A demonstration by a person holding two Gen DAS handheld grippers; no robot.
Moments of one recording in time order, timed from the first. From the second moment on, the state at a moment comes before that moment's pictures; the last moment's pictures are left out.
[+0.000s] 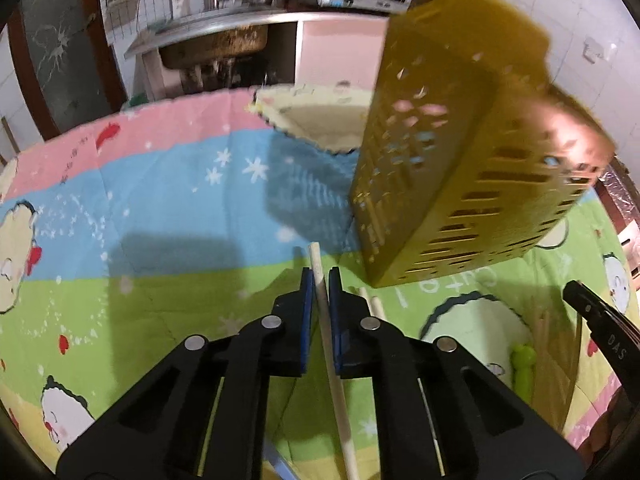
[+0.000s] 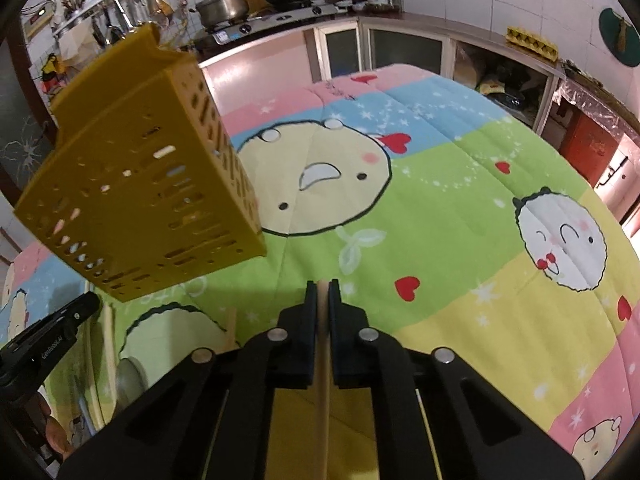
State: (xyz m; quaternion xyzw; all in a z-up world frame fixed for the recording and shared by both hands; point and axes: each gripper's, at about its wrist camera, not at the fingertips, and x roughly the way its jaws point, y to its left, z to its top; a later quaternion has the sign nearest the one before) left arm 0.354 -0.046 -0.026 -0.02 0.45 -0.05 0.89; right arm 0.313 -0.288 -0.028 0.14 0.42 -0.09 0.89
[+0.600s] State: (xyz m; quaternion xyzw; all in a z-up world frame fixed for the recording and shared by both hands) left arm 0.269 -0.043 0.066 -0.01 0.27 -0.07 0.96; right arm 0.264 -0.284 0.053 0.13 0.25 -0.03 0.96
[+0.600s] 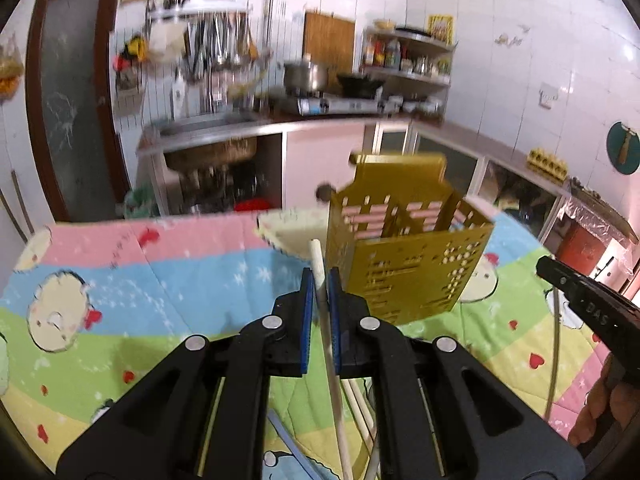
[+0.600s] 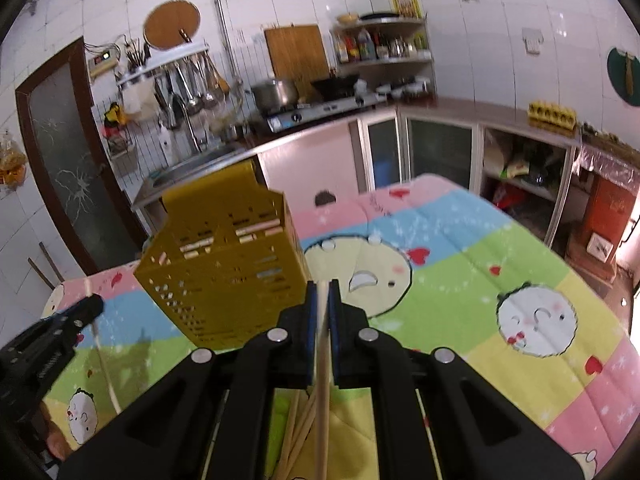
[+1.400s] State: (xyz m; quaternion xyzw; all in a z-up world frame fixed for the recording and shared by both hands) left arm 0.252 -0.037 0.130 -0.02 0.15 -0.06 0.99; right arm 0.249 -0.282 0.117 0.11 0.09 0.00 0.99
